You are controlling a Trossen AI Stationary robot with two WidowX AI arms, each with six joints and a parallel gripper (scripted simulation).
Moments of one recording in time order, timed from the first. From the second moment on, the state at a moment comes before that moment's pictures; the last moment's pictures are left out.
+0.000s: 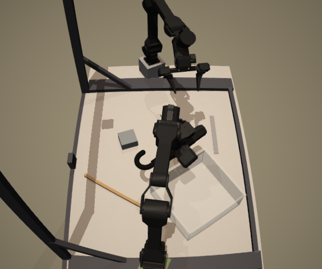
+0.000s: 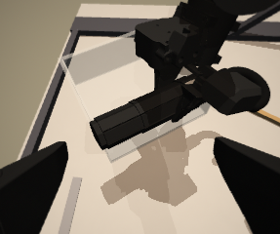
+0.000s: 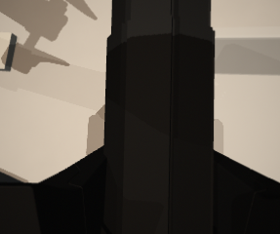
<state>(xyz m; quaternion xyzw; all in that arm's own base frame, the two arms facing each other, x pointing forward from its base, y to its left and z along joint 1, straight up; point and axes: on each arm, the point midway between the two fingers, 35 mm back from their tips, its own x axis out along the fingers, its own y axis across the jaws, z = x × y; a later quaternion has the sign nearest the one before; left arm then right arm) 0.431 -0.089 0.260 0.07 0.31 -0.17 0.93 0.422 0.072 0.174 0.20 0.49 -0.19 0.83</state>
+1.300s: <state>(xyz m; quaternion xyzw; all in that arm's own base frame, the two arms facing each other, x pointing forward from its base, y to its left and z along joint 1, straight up) 0.466 -0.125 0.261 0.03 0.27 -0.12 0.95 0.320 -0.072 0.166 0.28 0.49 -0.34 0.75</state>
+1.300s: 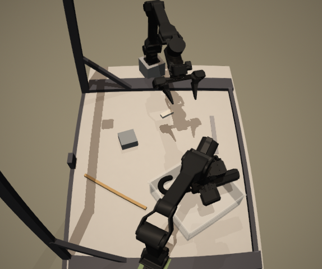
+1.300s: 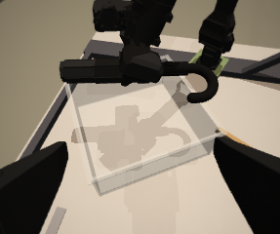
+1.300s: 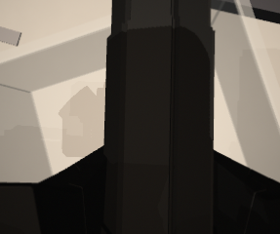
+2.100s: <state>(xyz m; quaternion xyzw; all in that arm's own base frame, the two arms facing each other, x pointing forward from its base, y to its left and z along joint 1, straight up) 0.466 -0.125 0.261 0.03 0.27 -0.12 0.95 0.326 -0.075 0.164 0.33 0.48 -0.47 0.67</state>
